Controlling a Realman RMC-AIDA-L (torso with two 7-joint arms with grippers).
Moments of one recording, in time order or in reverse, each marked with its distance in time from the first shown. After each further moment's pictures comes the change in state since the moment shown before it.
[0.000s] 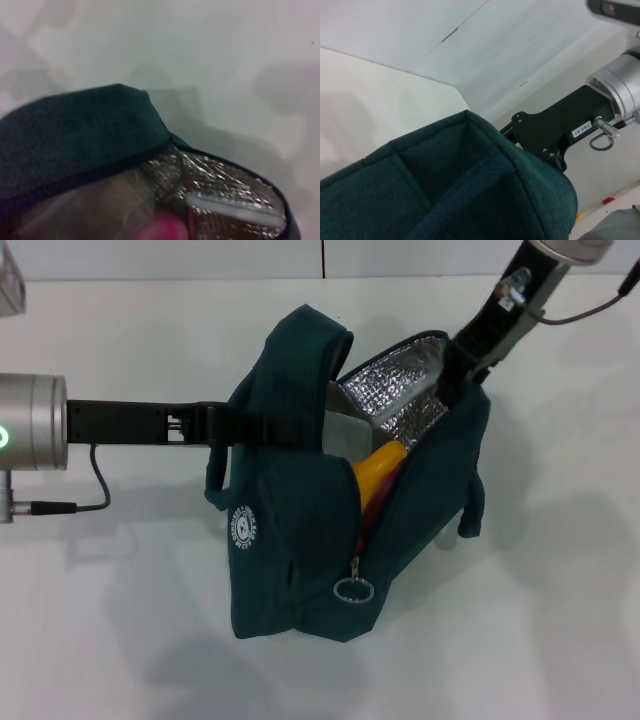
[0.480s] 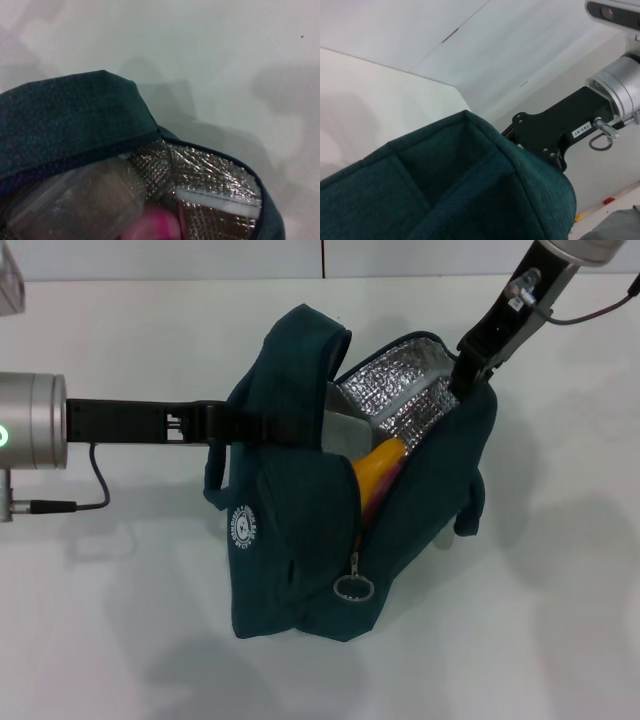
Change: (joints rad) left arm -0.001 0.001 -0.001 0.000 0.000 -0.002 0.000; right arm -0.019 -0.004 0.008 -0.019 -0.003 -0.005 -0.022
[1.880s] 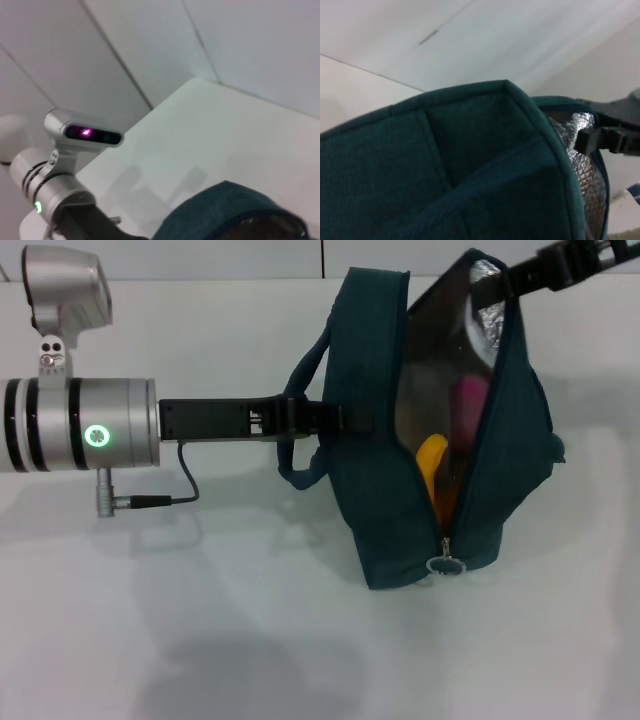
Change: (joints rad) left arm -0.104 -0.004 0.094 -0.301 -0.128 -0.160 0.144; right arm -0.423 -0.049 0.265 -0.344 0.556 -0.107 -0.270
